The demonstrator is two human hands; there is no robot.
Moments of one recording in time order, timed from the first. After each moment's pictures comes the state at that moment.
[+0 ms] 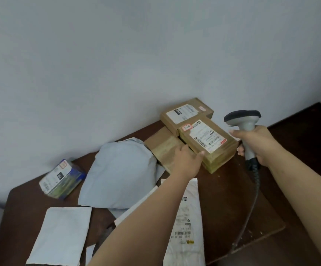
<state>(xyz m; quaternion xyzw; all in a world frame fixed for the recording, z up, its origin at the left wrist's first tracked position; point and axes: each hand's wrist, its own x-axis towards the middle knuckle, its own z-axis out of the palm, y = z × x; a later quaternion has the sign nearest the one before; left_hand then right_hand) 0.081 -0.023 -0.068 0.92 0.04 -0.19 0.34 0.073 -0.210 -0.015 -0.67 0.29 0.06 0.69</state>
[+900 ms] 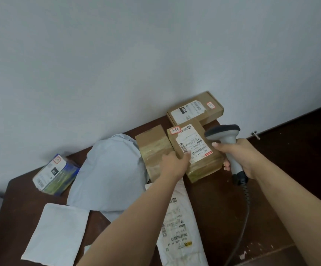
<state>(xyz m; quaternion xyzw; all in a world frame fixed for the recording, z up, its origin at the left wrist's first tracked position) 0.104 0.027 -0.103 0.89 0.15 -0.20 0.37 0.092 -0.164 -0.051 -0.67 0.24 0.21 0.67</state>
